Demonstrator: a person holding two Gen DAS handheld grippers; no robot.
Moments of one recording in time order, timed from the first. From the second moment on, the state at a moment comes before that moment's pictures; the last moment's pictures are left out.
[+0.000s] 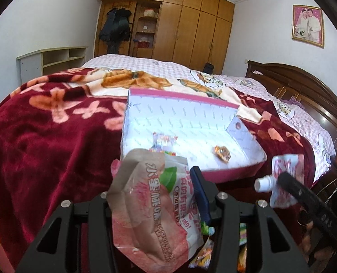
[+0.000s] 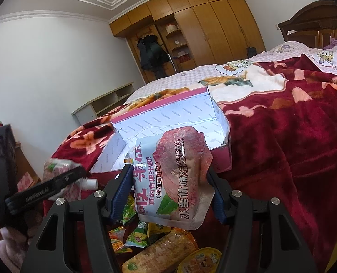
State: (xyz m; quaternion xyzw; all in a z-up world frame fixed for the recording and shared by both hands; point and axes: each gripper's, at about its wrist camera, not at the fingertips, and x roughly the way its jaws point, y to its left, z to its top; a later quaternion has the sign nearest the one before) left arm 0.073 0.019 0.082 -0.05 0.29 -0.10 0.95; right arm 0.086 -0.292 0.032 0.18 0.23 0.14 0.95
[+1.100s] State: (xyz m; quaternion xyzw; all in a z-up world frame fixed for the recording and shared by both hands) left arm 0.178 -0.005 0.052 -0.02 0.32 -0.11 0.94; right arm 0.120 -0.298 0.051 0.16 0.24 0.14 0.95
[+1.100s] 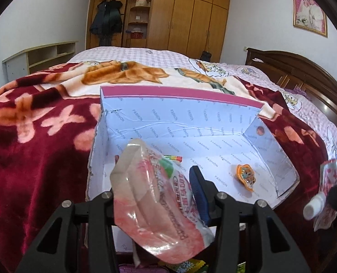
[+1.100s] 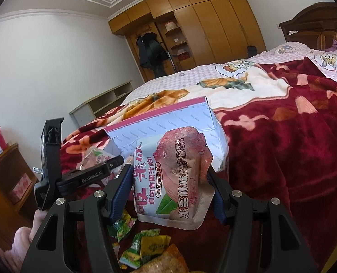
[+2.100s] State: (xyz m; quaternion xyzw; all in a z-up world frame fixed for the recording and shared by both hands) left arm 0.188 0.007 0.035 0.03 0.33 -0.07 0.94; right arm 0.209 -0.282 0.055 0.13 0.27 0.14 0.95
